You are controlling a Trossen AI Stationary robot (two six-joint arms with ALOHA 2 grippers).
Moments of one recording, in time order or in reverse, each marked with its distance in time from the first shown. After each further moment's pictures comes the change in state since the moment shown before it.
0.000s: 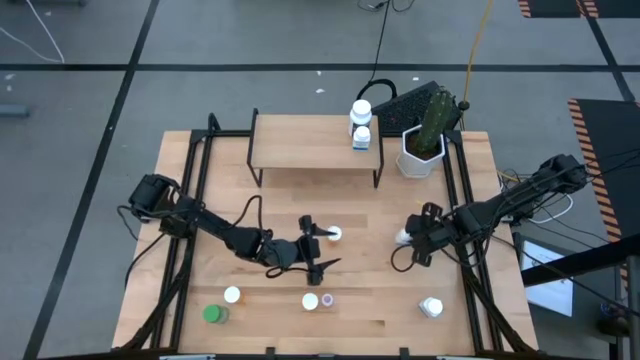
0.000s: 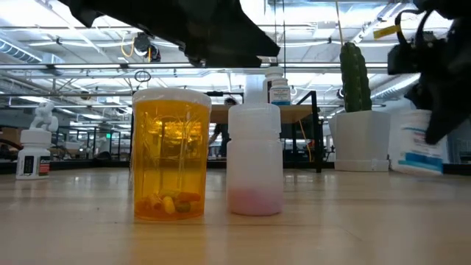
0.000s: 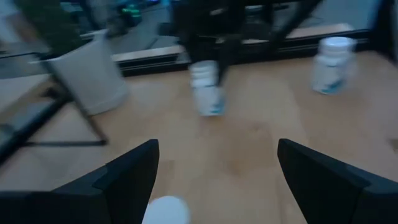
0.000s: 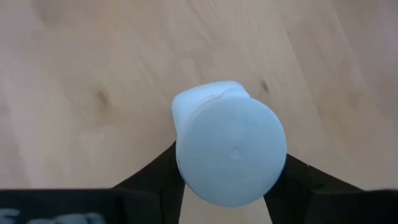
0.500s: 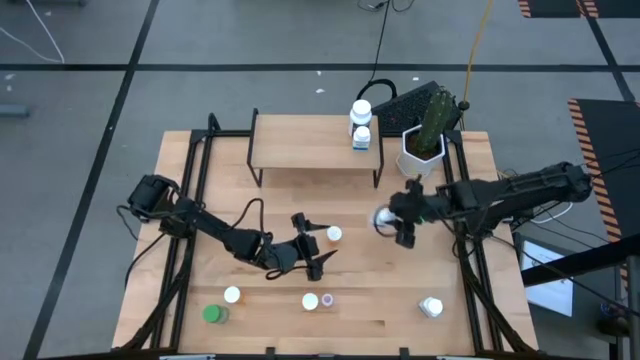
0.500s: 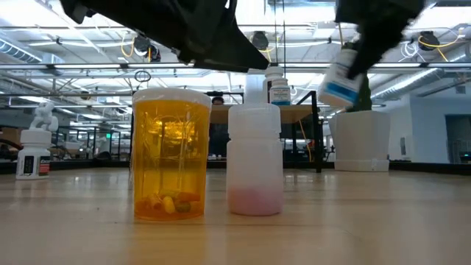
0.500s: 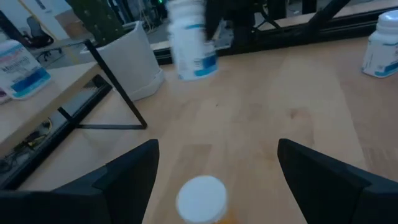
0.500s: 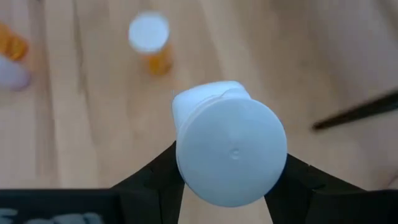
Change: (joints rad) left arm -0.005 -0.008 0.000 -0.066 -0.142 0.018; right arm -0.287 0.079 0.346 0.003 -0.062 -0.397
